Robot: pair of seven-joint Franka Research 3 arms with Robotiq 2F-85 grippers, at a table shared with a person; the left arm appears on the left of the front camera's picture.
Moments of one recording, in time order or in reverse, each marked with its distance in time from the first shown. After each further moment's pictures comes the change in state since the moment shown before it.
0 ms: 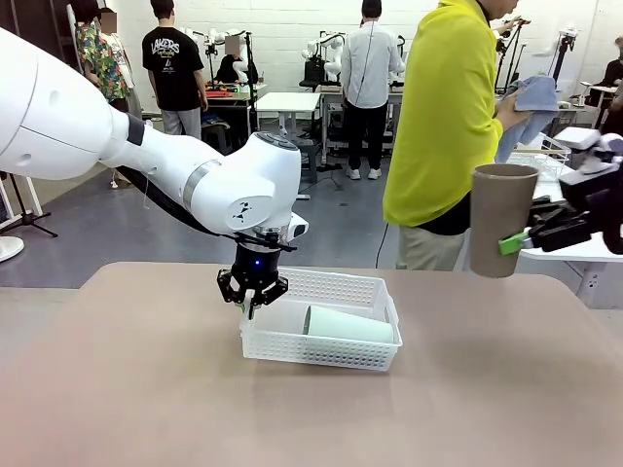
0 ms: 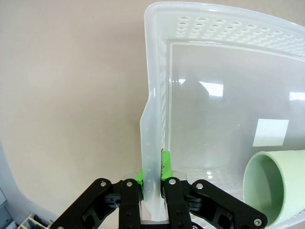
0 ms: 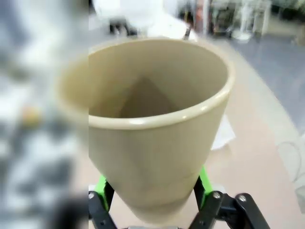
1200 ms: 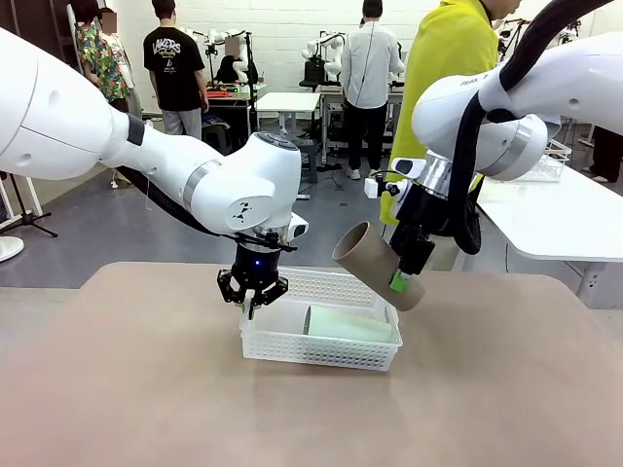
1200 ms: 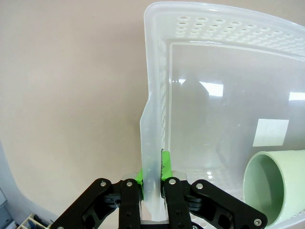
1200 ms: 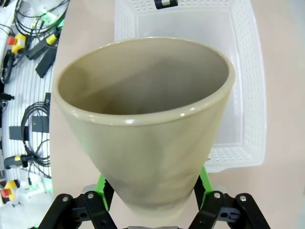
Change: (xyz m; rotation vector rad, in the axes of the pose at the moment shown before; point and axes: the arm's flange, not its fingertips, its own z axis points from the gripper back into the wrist) left arm 0.000 0.000 0.000 0.000 0.000 0.000; right arm 0.090 -0.053 -0.192 0.139 0.623 0.060
